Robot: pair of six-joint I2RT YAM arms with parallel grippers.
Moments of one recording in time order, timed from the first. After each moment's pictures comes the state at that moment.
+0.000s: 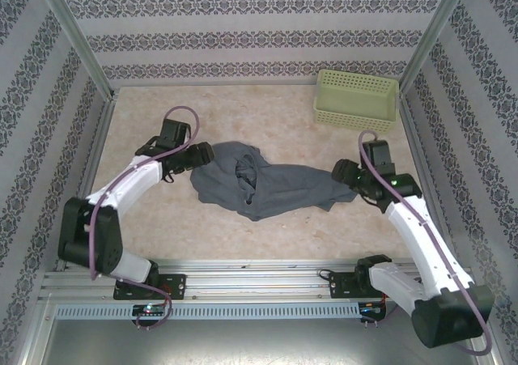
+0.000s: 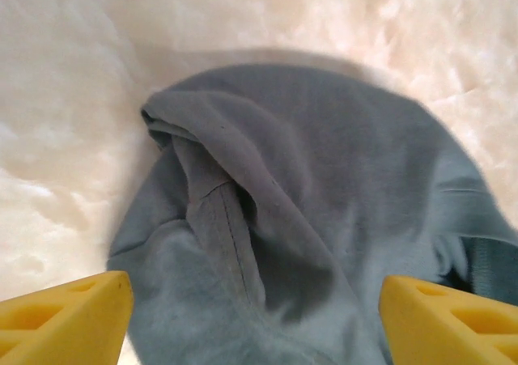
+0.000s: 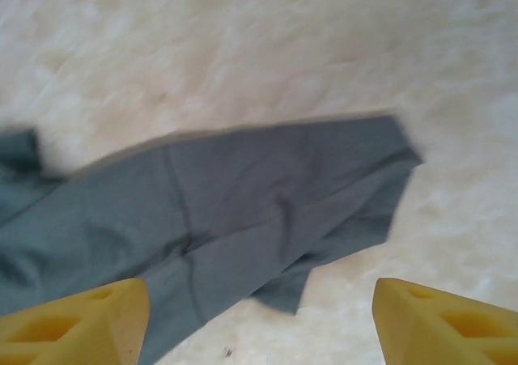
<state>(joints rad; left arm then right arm) -0.22 1.51 1.02 -0.47 0.12 -0.57 0.22 0.95 0.85 -0.81 0.03 0.60</state>
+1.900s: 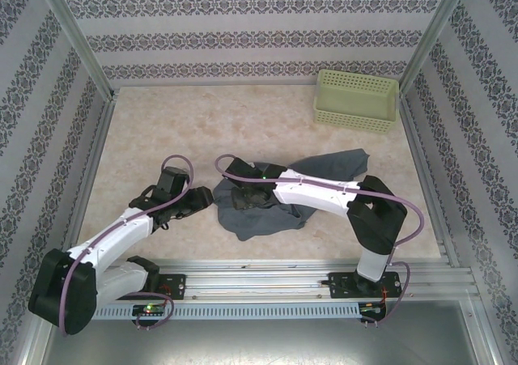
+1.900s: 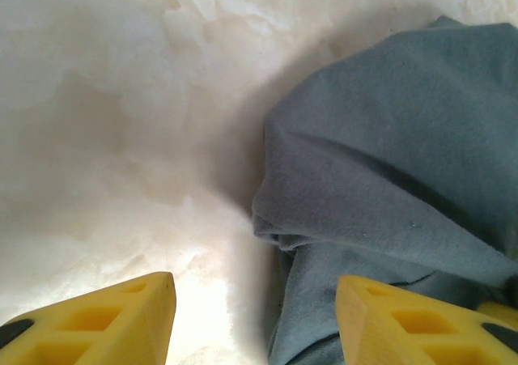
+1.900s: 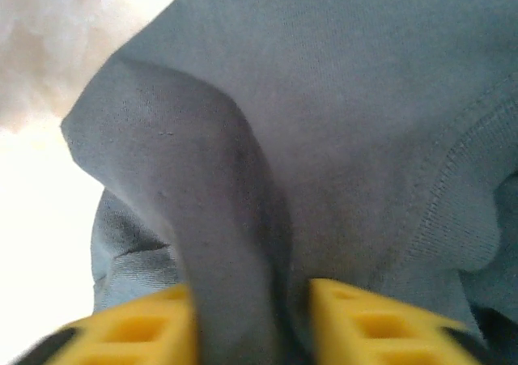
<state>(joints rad) -0.35 1.09 0.51 -0.34 0.21 -0.78 0.98 1.79 1.29 -0.67 0.09 0.70</state>
